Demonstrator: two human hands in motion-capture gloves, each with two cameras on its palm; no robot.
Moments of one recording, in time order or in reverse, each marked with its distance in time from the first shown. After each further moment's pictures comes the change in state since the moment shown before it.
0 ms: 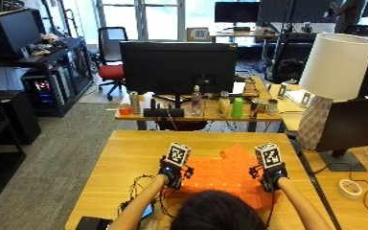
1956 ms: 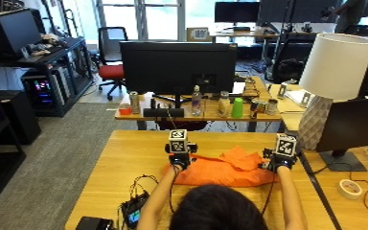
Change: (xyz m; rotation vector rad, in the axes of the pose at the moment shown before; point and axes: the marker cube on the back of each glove) left arm -0.025 -0.063 -0.102 0.758 0.308 -0.292; right arm 0.054 -0.004 -0.065 0.169 -0.396 0.332
